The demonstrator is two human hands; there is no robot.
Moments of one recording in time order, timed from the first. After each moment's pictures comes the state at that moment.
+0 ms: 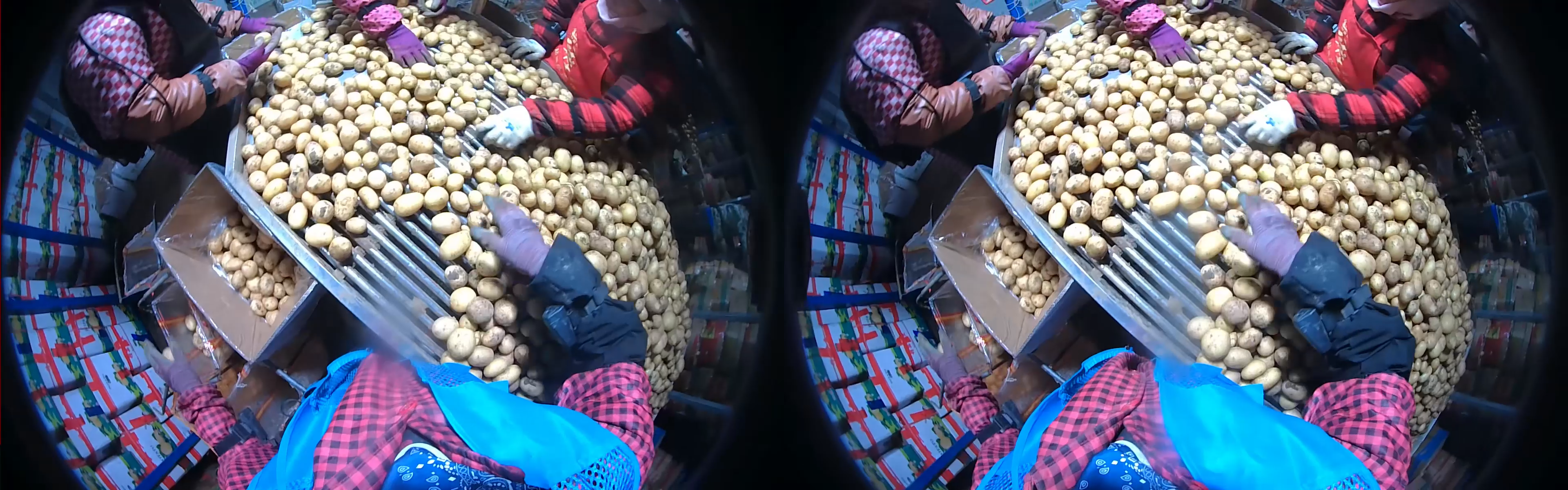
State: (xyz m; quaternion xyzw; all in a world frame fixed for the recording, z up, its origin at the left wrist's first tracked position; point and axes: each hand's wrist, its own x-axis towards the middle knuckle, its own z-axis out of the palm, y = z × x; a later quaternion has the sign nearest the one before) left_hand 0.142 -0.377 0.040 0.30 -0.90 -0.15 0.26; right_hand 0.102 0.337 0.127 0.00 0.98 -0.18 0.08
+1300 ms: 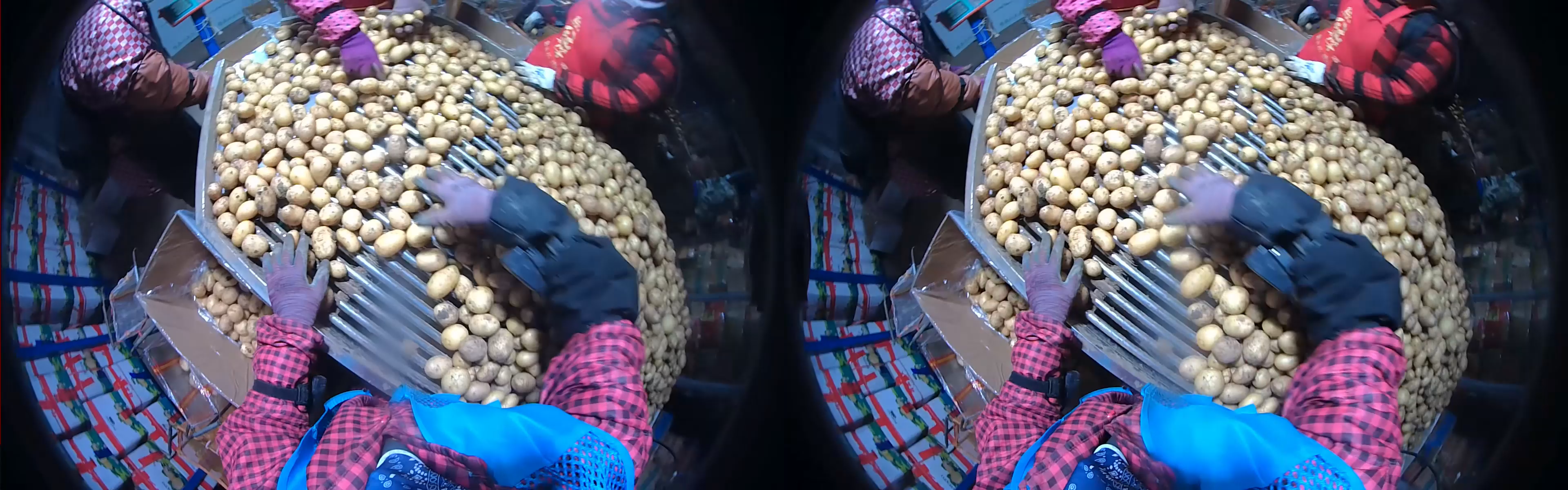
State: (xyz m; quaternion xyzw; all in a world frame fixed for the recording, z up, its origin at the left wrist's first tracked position) left_hand -0.009 -0.013 0.024 -0.17 -0.97 -0.16 0.05; right_hand -0.044 0.341 0.120 -0.11 0.95 -0.16 0.26
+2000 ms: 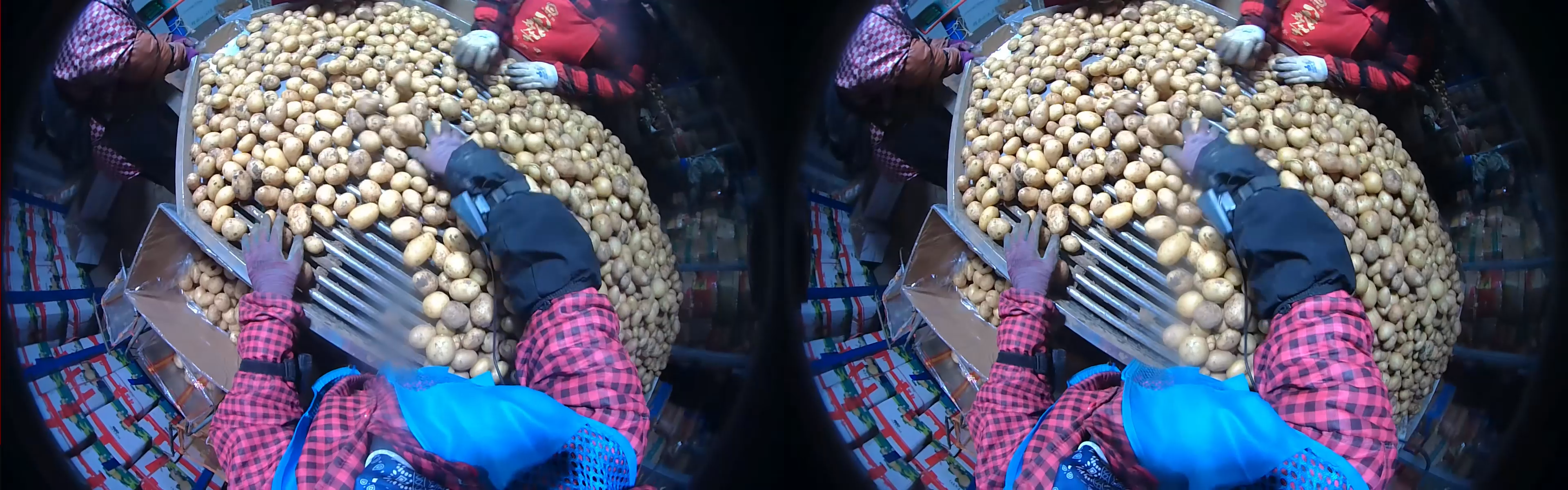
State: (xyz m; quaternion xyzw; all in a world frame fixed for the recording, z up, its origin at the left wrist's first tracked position) left_hand -0.013 -0.018 0.011 -0.18 -0.97 -0.16 0.07; right_hand -0.055 0.373 0.079 0.14 0.97 -0.01 0.17
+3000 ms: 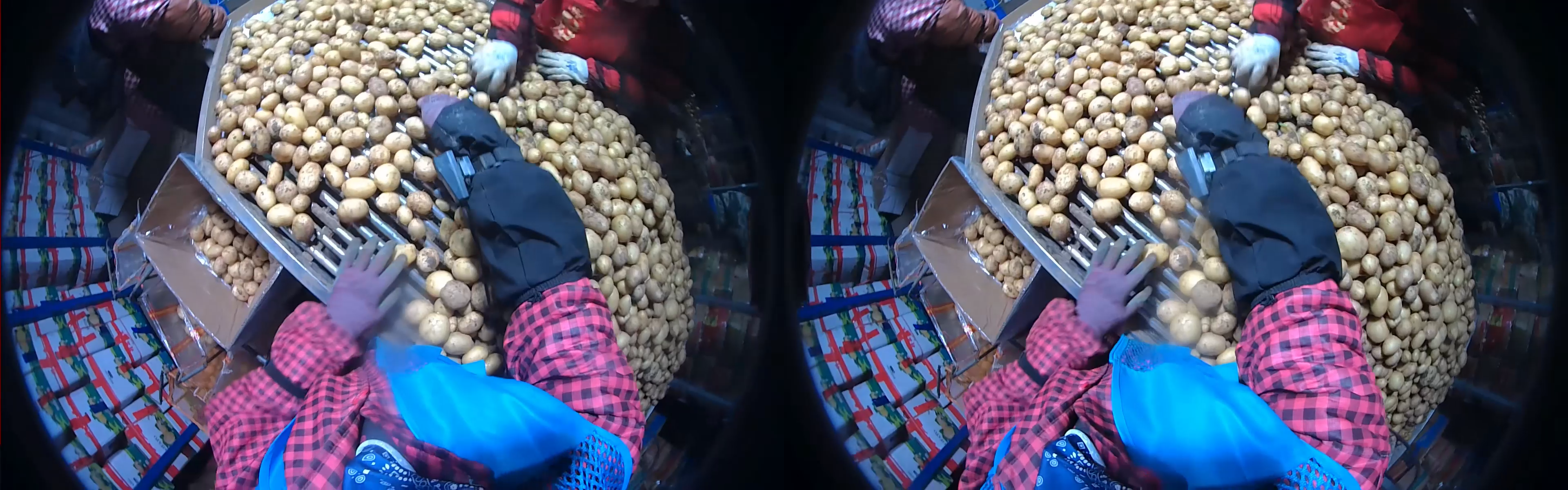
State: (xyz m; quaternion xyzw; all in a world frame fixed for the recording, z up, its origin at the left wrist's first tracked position) left_hand 0.130 0.056 0.075 -0.44 -0.87 -0.21 -0.08; right_hand -0.098 0.356 0.079 -0.04 0.98 0.03 0.21
